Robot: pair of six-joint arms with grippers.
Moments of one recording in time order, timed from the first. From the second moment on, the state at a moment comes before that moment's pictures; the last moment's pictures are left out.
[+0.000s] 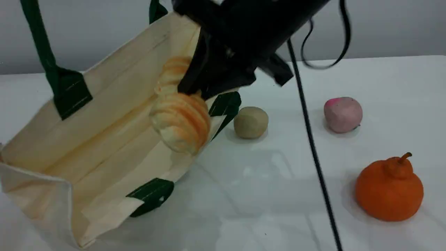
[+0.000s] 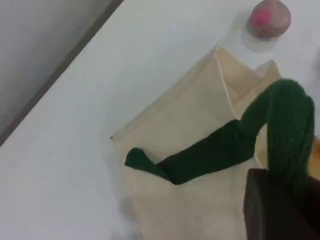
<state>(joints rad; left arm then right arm) -0.13 1.67 -1.77 -0.49 1.22 0.89 0.54 1.92 -1.23 1.11 0.76 -0.48</state>
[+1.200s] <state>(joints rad) -0.13 1.67 -1.77 -0.50 1.22 0.88 0.52 2.03 -1.23 1.74 0.76 -1.13</state>
